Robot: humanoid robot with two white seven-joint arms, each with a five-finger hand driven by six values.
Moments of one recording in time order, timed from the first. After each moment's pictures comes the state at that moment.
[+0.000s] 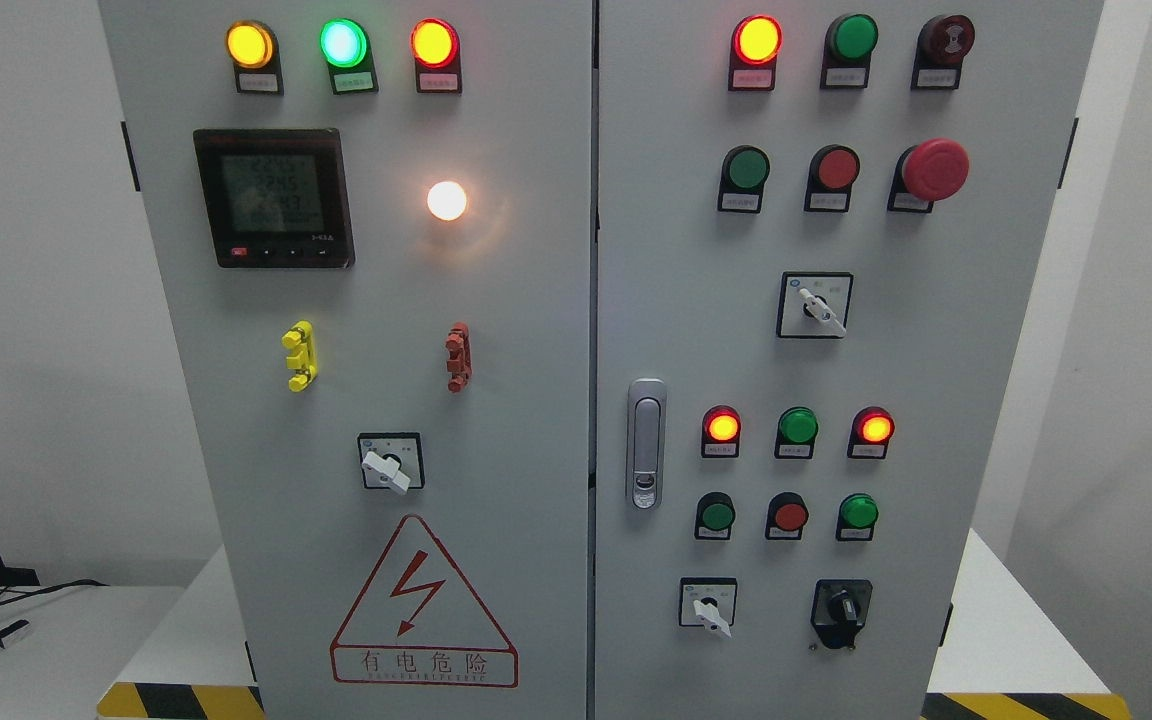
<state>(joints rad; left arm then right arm) -0.04 -0.09 0.08 0.06 0.00 -0.16 0.06 0.42 0.07 -0.17 -1.72 0.19 -0.62 -0.24</state>
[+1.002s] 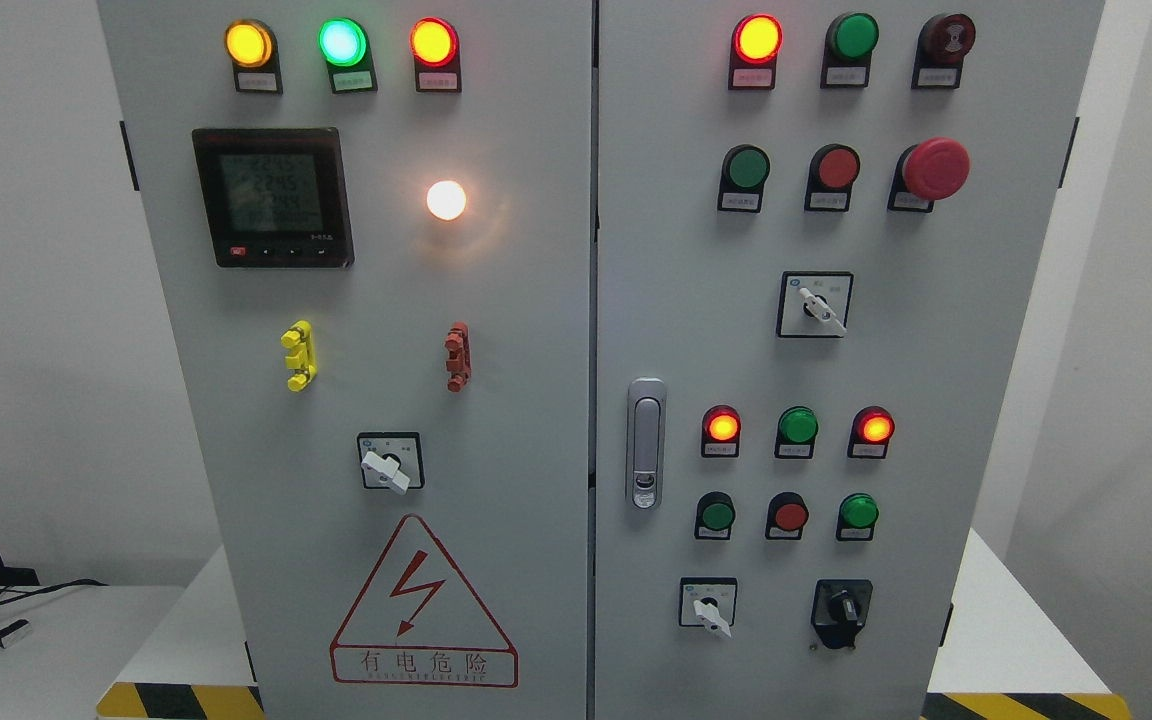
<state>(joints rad) -0.04 -0.09 0.08 0.06 0.00 -0.16 0.06 0.10 0.11 -0.08 -1.83 0.23 -0.02 -0.37</state>
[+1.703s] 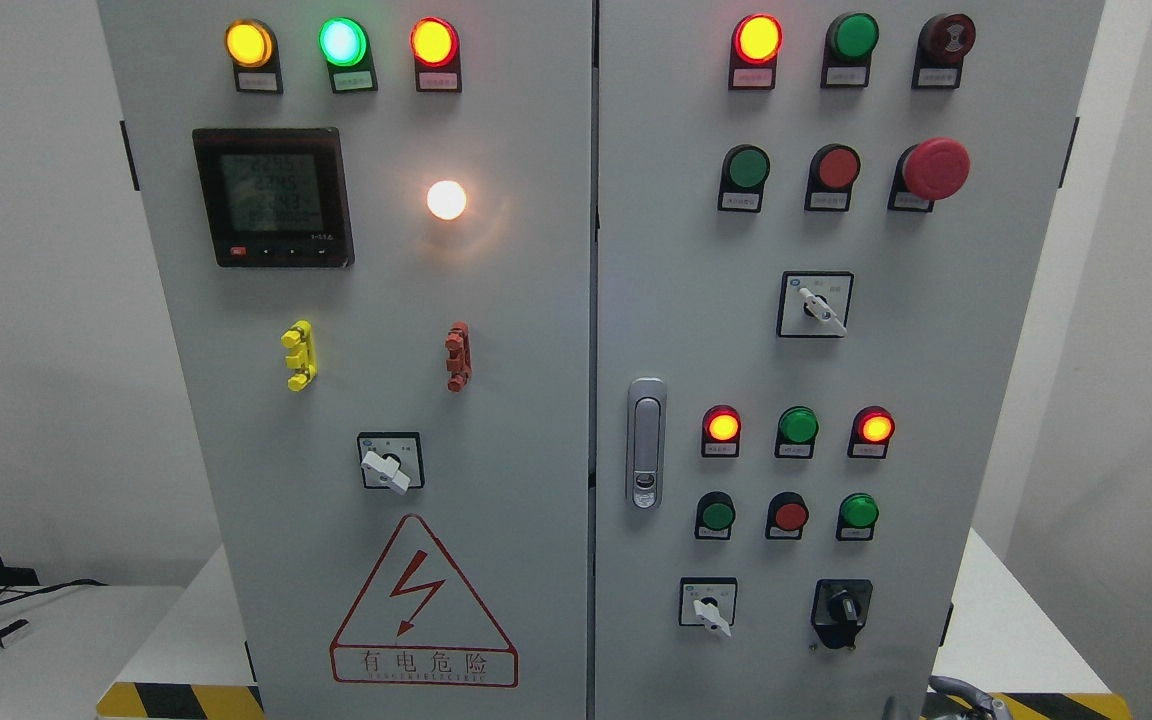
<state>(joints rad) -0.04 -0.09 0.08 0.06 0.00 -0.16 0.06 0.01 0.12 -0.03 -1.83 0.23 0.13 -0.37</state>
